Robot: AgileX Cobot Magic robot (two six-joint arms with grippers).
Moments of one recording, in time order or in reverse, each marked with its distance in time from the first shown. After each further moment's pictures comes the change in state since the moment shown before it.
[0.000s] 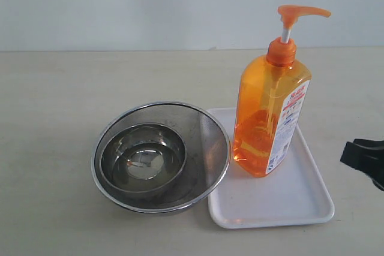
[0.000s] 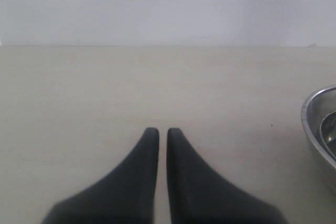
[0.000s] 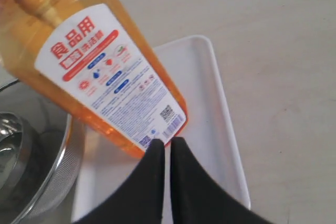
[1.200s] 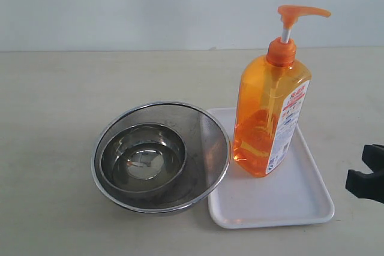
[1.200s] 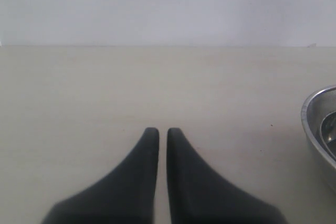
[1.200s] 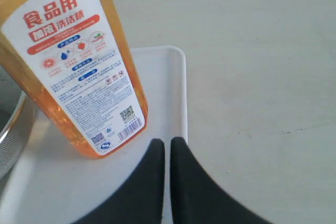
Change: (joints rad) left arm 0.000 0.000 0.000 0.000 0.000 0.000; right arm 0.000 0.000 0.070 -0.235 0.070 -0.005
